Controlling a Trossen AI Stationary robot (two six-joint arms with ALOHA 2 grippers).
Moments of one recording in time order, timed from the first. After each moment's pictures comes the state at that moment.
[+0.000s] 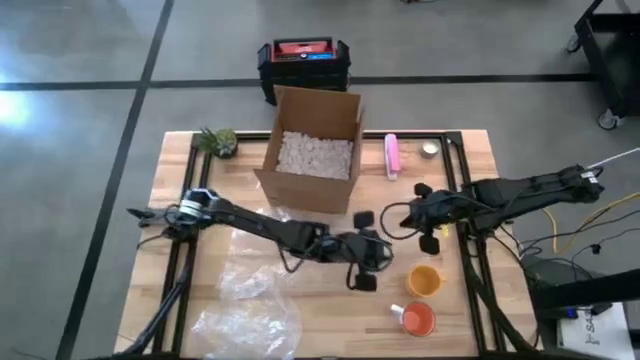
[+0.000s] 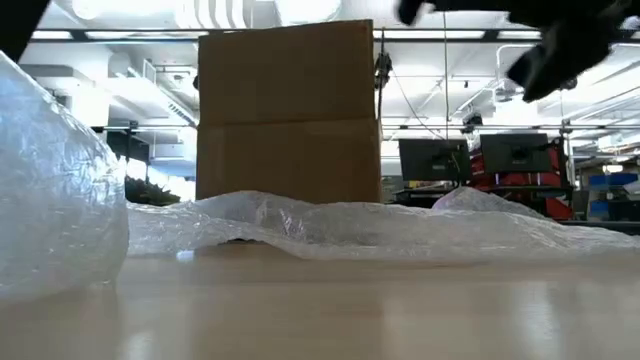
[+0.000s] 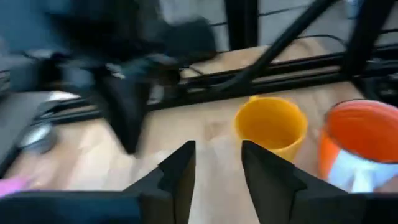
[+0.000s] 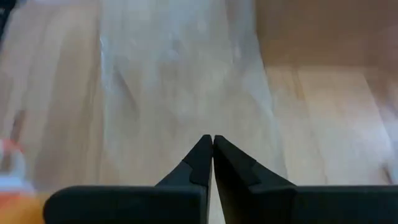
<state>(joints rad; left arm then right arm) -0.26 2.18 1.96 -0.19 -0.29 0.07 0.14 0.84 0.72 -0.73 0.05 0.22</state>
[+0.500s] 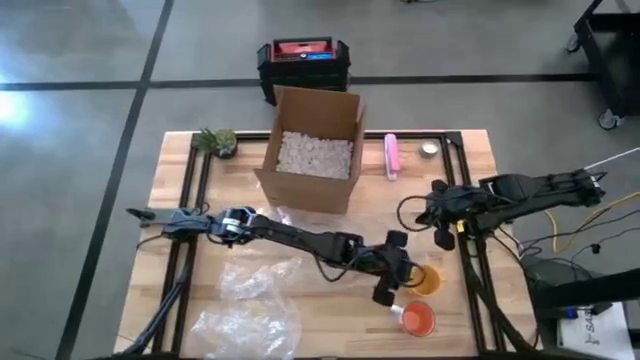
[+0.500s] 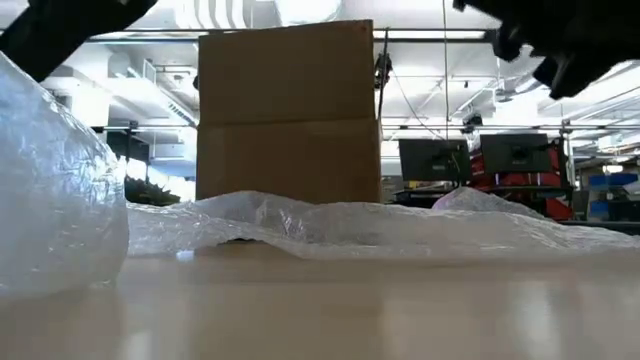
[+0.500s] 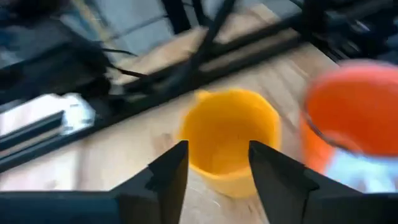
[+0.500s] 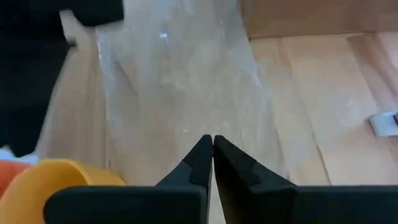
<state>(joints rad) -0.24 2.48 2.31 -0.33 -0.08 0.32 0.14 0.71 0.71 -0.93 0.05 0.30</state>
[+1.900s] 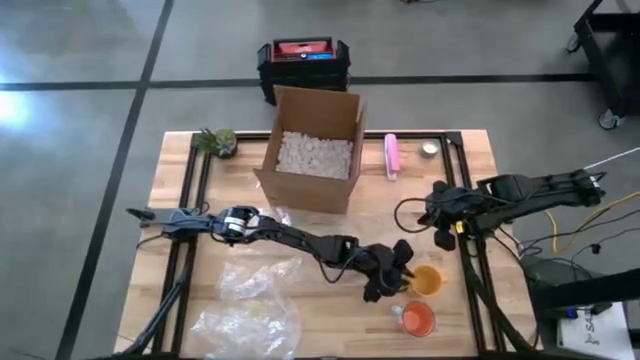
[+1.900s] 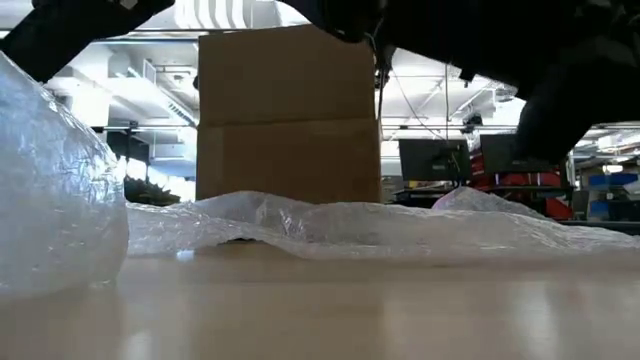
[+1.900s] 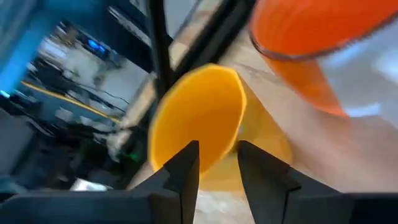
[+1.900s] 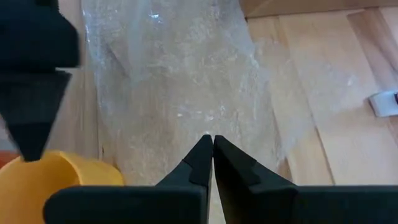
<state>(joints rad) -0.23 2.49 2.09 0.06 0.01 0.86 0.14 0.72 0.69 -0.94 0.05 0.31</state>
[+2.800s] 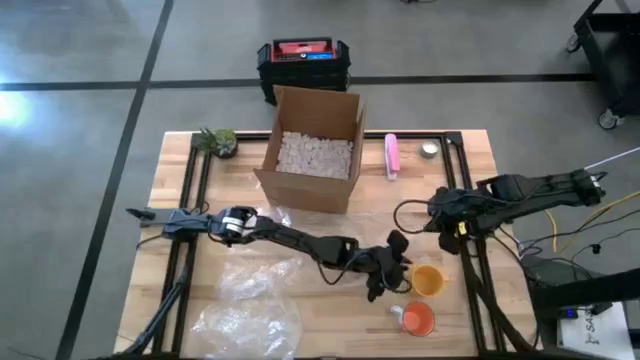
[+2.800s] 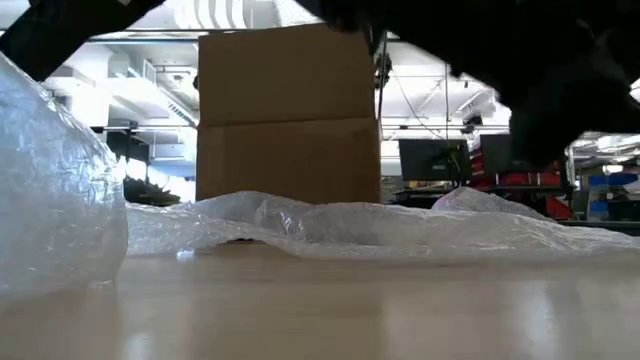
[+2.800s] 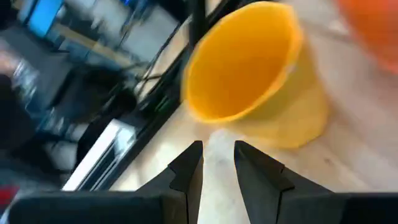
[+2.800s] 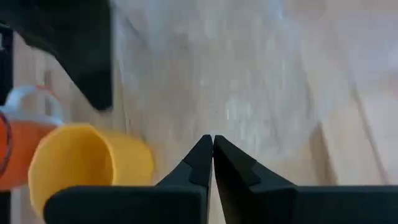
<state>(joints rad) -0.25 2.47 2.13 -0.16 -0.28 0.69 0.15 0.74 0.70 -1.08 -0.08 0.44</state>
